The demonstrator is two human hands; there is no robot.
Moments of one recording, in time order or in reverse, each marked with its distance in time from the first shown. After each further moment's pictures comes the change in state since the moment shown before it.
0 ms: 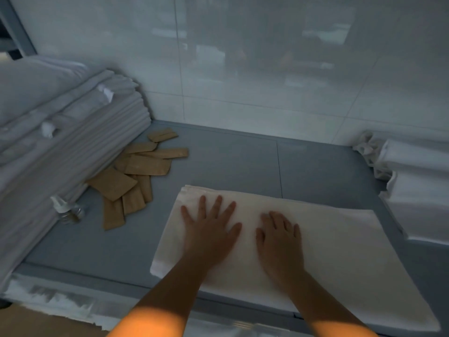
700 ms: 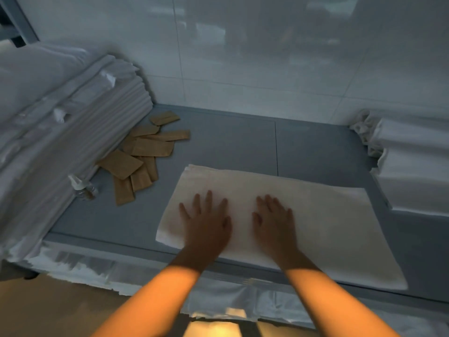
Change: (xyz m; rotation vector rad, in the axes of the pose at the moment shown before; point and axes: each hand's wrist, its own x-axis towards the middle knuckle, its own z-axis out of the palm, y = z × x) left_hand -0.062 0.014 -0.019 0.020 -0.053 -0.097; right_hand -0.029 -0.006 -0.017 0.041 -0.128 0.036
